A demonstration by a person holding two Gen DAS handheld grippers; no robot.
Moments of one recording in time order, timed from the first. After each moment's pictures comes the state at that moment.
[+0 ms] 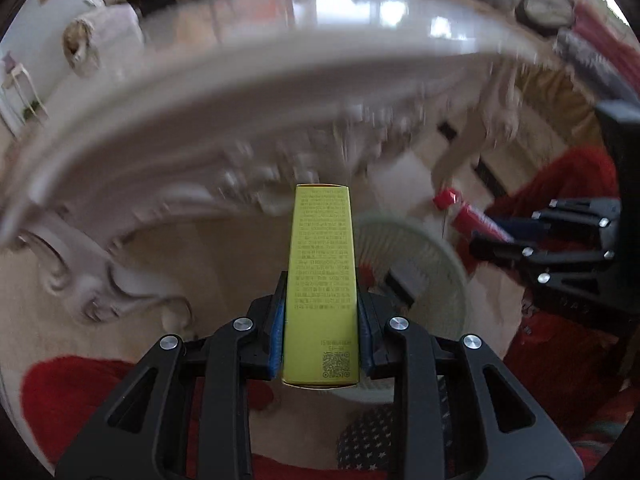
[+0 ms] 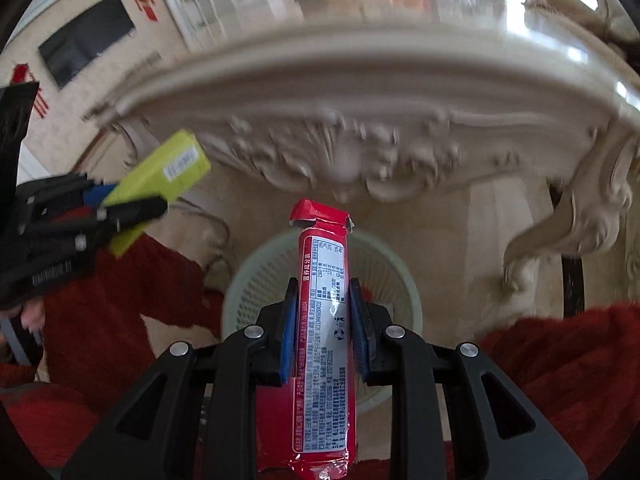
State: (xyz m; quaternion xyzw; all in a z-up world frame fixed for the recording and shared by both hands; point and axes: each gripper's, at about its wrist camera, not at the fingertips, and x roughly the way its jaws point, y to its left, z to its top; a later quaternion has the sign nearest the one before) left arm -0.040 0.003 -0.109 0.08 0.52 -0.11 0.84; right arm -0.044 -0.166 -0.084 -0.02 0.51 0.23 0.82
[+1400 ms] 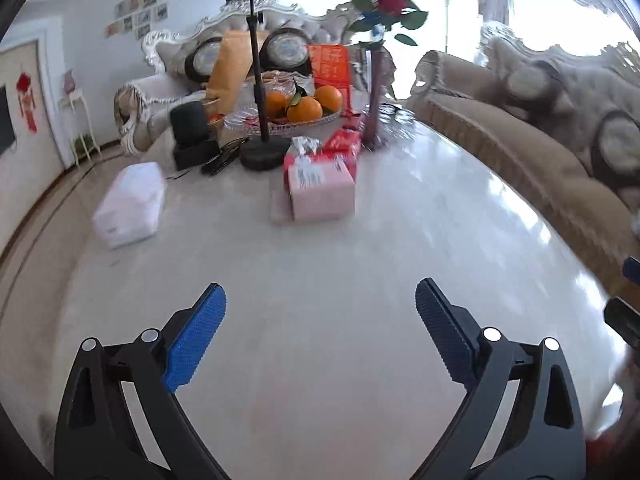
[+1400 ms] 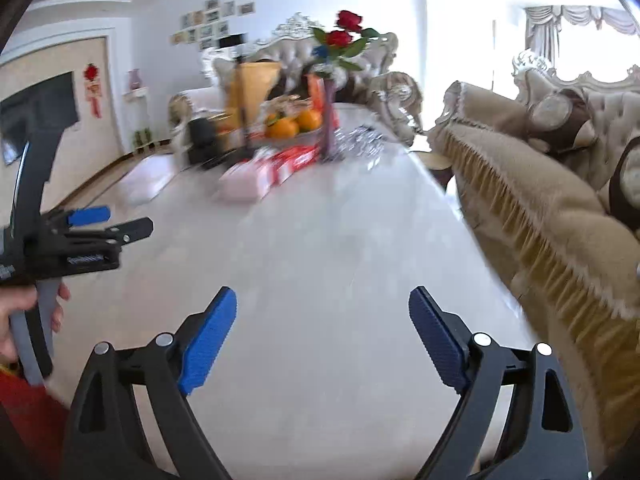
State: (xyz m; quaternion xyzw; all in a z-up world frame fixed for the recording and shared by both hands) left arm 0.298 -0.002 0.045 0.02 0.35 0.00 0.94; right arm 0.170 -0.230 0.092 -0.01 0.31 0.10 0.95
